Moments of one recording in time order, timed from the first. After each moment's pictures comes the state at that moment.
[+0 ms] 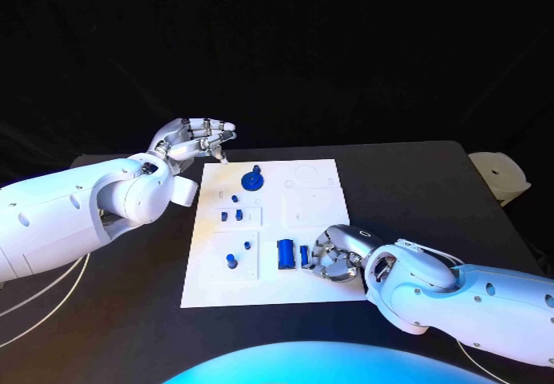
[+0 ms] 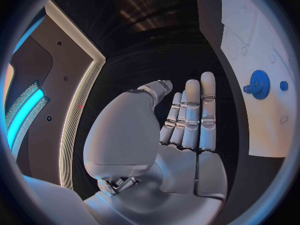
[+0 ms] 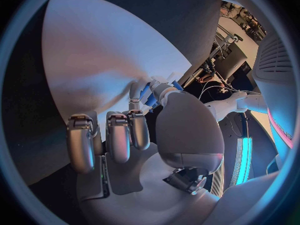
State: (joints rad) left arm 1.20 -0.89 -0.02 1.47 -0.14 -0.24 0.35; left_hand 1.42 -0.19 0.48 0.12 0.34 0.76 0.20 0.33 0.29 0.79 0.16 0.51 0.16 1.05 0.07 1.06 0.47 0.18 1.02 0.16 0.83 0.58; right arm 0.96 -0.89 -0.12 1.84 -1.49 -0.40 -0.47; right_hand 1.14 -0.21 0.43 0.23 0.06 1.06 0.04 0.44 0.66 1.47 -0.03 1.45 1.31 1.46 -0.09 1.56 1.31 0.01 1.46 0.02 1.57 1.31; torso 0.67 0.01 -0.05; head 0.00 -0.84
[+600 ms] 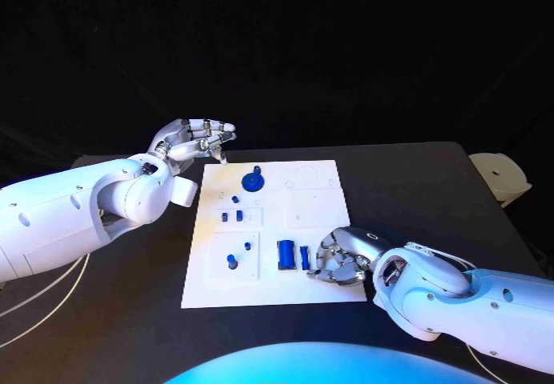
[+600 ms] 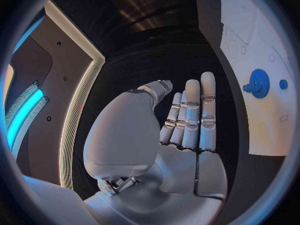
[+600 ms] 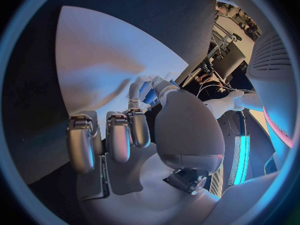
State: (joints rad) left arm 1.20 -0.89 -0.02 1.47 -0.14 -0.24 0.35; left_hand 1.42 -0.19 0.48 0.12 0.34 0.76 0.20 0.33 0.29 0.78 0.16 0.51 0.16 1.05 0.07 1.06 0.47 0.18 1.02 0.16 0.83 0.58; right arm 0.97 -0.94 -0.13 1.89 -1.49 -0.41 -0.45; right_hand 1.13 -0.24 0.30 0.27 0.10 1.04 0.05 0.44 0.66 1.47 -0.03 1.40 1.31 1.46 -0.09 1.55 1.31 0.01 1.46 0.02 1.57 1.31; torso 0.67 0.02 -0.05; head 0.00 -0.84
